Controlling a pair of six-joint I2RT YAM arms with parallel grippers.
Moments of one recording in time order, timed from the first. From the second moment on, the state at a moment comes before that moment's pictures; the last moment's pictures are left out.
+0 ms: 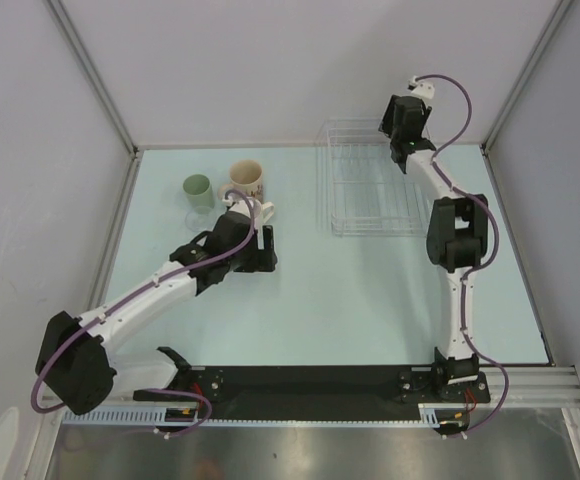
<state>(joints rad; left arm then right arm) -0.64 1.22 0.86 -0.43 -0.15 -0.50 0.15 2.37 2.10 0.02 0.36 0.26</state>
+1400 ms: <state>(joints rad) -0.64 1.01 0.77 0.19 0.16 -0.96 0.19 1.09 0.73 0.47 -0.55 1.16</state>
